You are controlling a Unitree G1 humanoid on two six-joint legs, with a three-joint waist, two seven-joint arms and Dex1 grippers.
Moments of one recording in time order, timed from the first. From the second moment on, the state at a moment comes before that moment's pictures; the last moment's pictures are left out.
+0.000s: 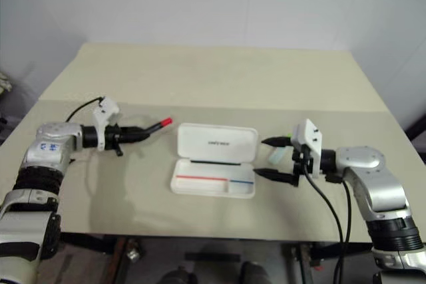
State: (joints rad) left arm -0.83 0.71 0.02 0.58 -0.11 0.30 -1.10; right arm -0.42 -0.76 -0.05 -0.06 0.46 0.35 1.21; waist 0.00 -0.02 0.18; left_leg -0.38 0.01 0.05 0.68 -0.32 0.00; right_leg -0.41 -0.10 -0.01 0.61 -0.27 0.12
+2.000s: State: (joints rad) left arm -0.76 0.48 -0.27 0.04 -0.23 0.55 -1.23; right arm -0.33 -0.69 -0.05 -0.14 0.43 0.31 0.96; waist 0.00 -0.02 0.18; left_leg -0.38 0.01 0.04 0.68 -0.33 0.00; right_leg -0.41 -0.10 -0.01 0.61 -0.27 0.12
